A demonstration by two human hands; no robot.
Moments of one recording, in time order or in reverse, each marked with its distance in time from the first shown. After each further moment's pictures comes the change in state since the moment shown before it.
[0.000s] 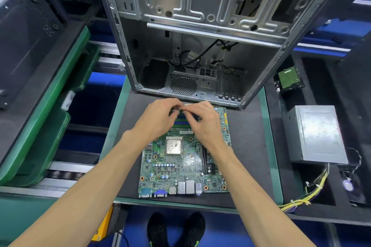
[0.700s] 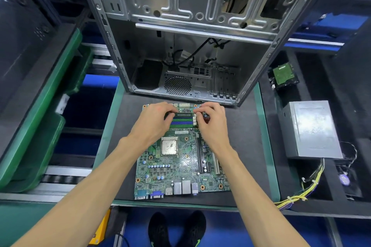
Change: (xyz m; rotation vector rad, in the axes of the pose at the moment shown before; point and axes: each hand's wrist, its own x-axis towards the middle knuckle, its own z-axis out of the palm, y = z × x) left_hand -0.006 0.001 0.011 0.040 0.075 -0.003; right_hand -0.011 0.015 -0.019 -0.046 -0.004 0.374
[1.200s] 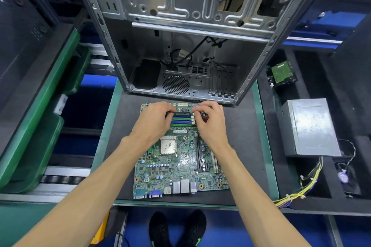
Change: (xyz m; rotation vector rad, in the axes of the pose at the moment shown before) left_hand 0.001 0.002 0.006 0.037 0.005 -0.009; right_hand 0.000 -0.002 -0.001 0.003 -0.005 0.004
